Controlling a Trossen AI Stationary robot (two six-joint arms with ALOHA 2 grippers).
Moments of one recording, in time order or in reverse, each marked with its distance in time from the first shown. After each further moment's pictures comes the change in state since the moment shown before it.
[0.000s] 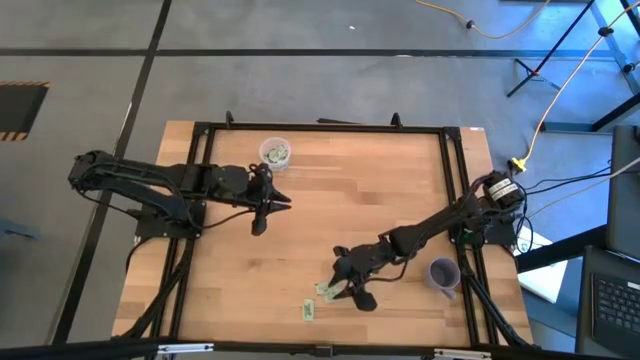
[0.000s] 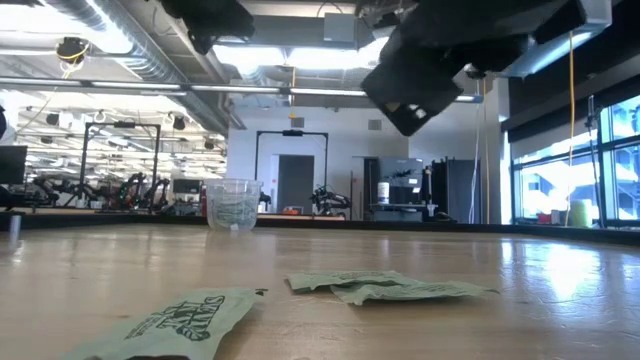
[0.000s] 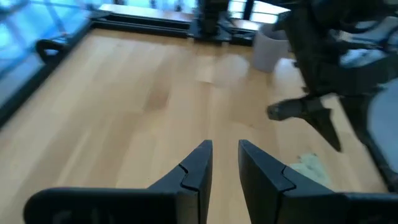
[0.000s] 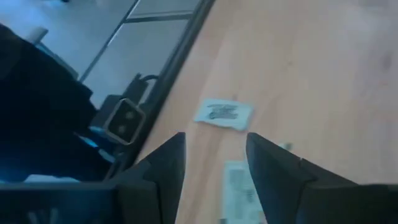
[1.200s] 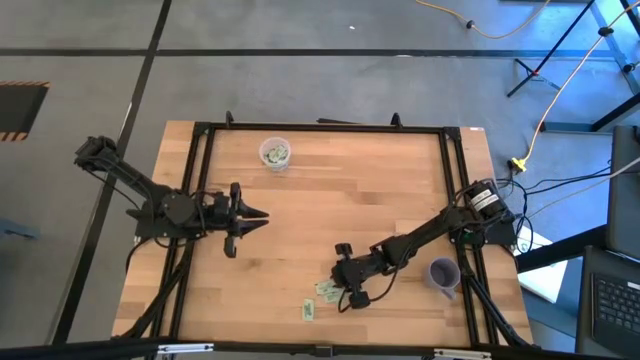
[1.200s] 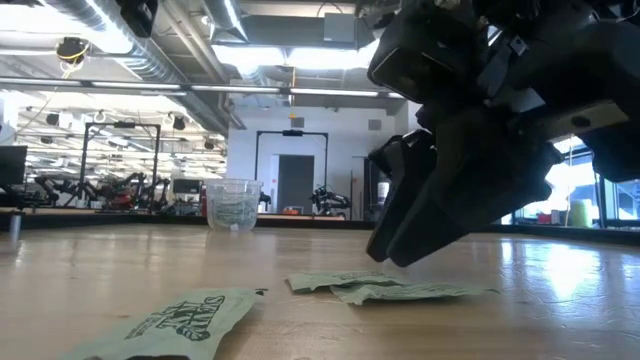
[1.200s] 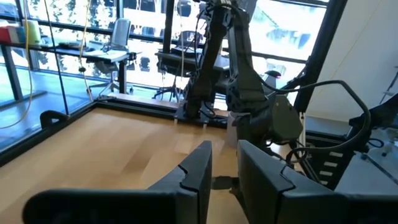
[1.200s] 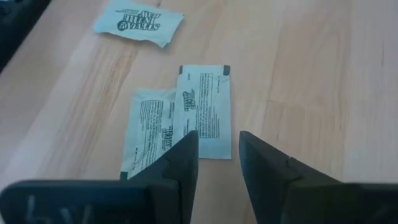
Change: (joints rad) left arm -0.447 -0.283 -0.401 0.568 -0.509 -0.018; right arm 0.030 0.159 0.001 -0.075 0.255 -0.153
